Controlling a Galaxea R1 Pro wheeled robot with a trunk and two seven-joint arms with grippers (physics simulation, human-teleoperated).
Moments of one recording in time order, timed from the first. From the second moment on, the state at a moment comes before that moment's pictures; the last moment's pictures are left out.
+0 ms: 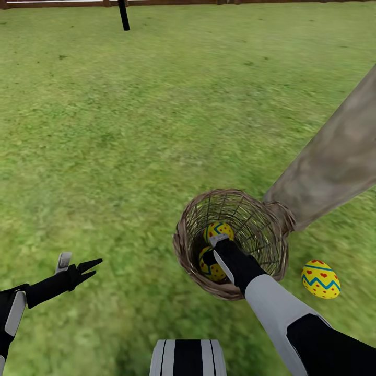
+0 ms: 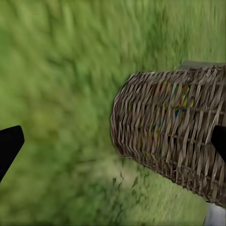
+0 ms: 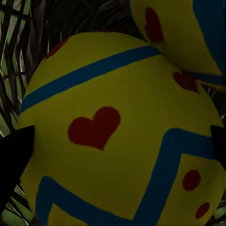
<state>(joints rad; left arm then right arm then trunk) -0.51 0.30 0.51 -0.95 0.23 0.92 -1.07 -0.94 0.15 0.35 -0.55 -0.06 0.74 -0.07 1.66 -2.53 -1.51</state>
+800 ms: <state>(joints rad) -0.51 0.29 0.51 -0.95 0.22 0.92 -1.07 -0.94 0.15 0.35 -0.53 -0.07 0.74 -0.07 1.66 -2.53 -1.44</state>
